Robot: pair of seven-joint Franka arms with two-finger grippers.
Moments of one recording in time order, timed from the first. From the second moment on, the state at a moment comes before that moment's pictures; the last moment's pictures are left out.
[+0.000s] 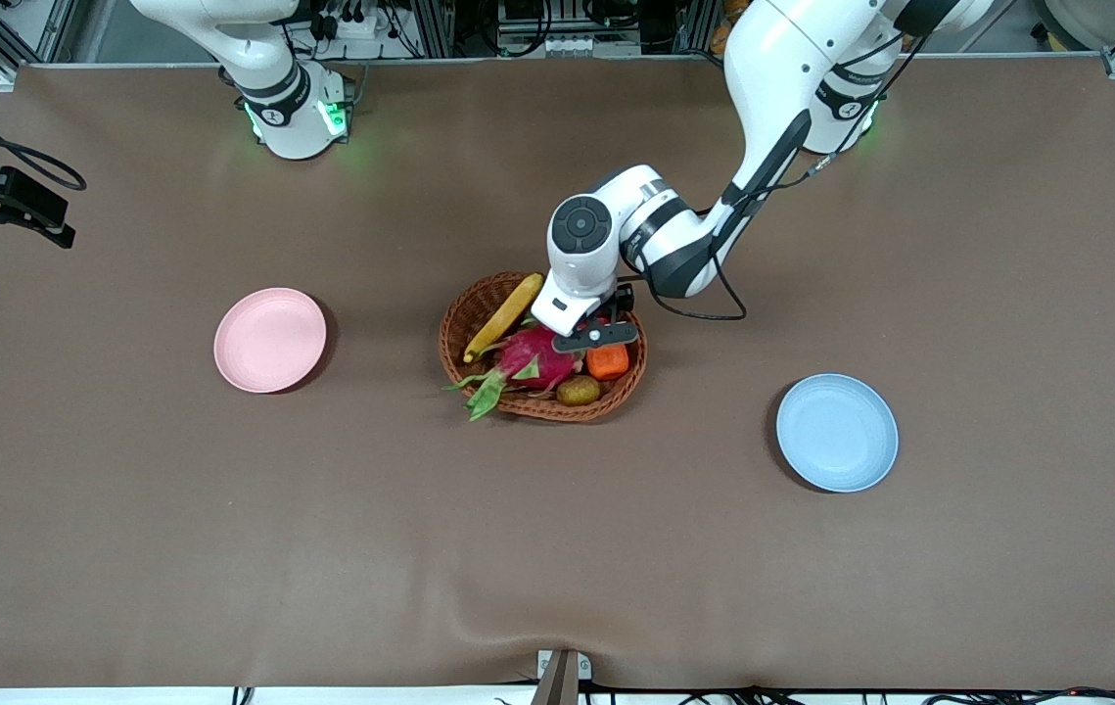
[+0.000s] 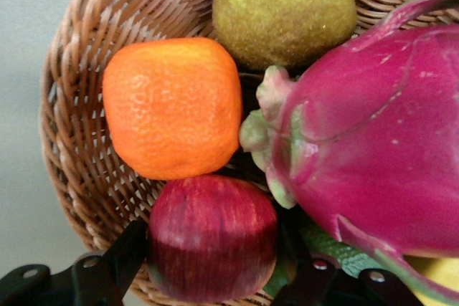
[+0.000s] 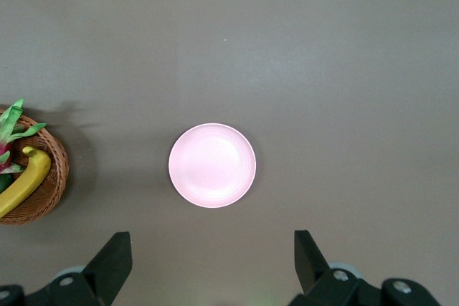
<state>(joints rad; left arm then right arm) -0.57 0.65 -0.30 -1.68 0.17 2.22 -1.07 0.00 0.01 0.01 -1.44 -0.04 1.43 0.03</state>
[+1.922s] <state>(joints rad) -0.52 0.54 -0.30 -1.66 0.16 2.11 -1.07 0.00 0.01 0.01 -1.44 -0.04 1.43 0.03</state>
